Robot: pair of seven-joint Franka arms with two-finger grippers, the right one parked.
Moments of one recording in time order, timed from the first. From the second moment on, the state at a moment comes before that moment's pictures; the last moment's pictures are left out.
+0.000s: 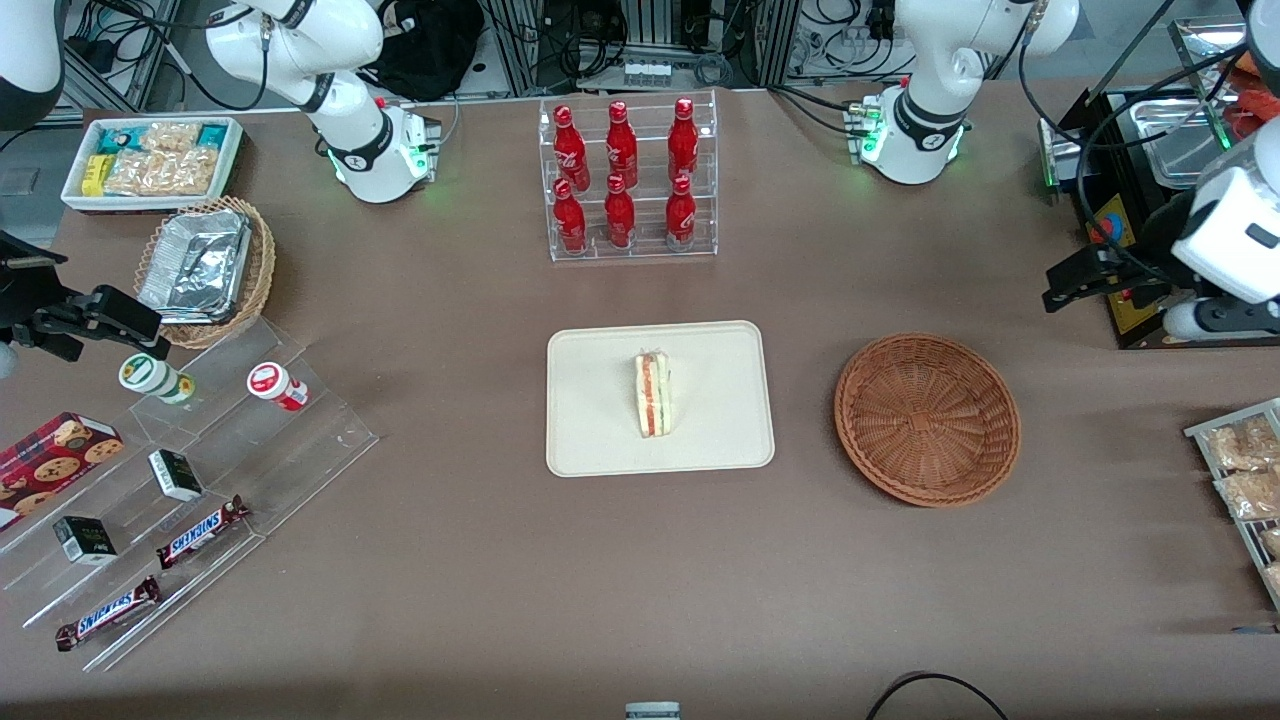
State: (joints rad) arm -0.27 0.07 0.17 -1.47 -0.05 1.50 -0.12
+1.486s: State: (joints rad) arm 0.10 -0.02 -0.15 -1.55 0.04 1.47 -0.10
